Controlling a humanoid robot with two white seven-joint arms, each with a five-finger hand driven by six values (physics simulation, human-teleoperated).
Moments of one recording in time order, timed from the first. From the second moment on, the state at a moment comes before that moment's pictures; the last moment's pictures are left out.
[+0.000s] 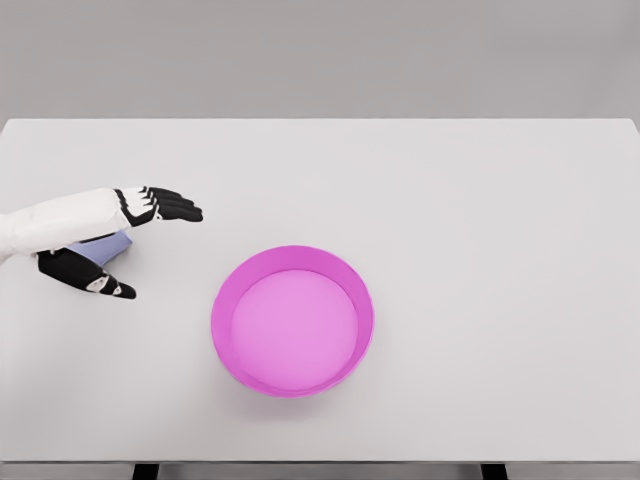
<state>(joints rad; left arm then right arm) -0.40 1.15 -0.56 -1.77 0.21 -0.61 -0.44 -0.06 0.00 -0.03 0.12 -0.03 0.11 0.04</state>
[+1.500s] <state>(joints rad) -0.44 1.23 -0.75 -1.76 0.57 -0.12 -0.20 -0.06 0.00 -0.03 0.13 -0.03 0.11 0.04</state>
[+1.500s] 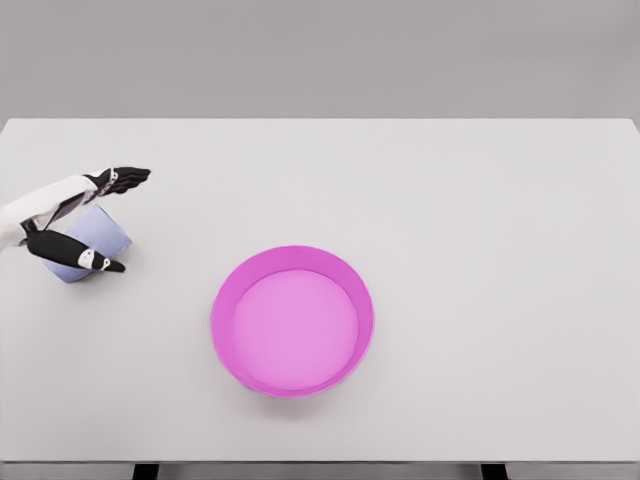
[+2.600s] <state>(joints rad) -0.40 1.17 -0.60 -1.71 0.57 0.22 -0.22 -0.06 0.00 -0.03 0.13 -0.03 0.11 0.04</state>
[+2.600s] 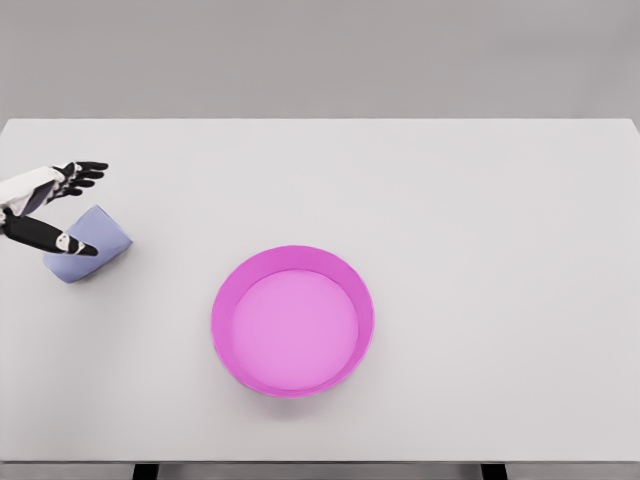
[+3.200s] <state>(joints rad) -0.38 1.15 -0.59 -1.67 0.57 0.22 -0.22 -0.06 0.00 -0.03 0.13 -0.03 0.11 0.04</state>
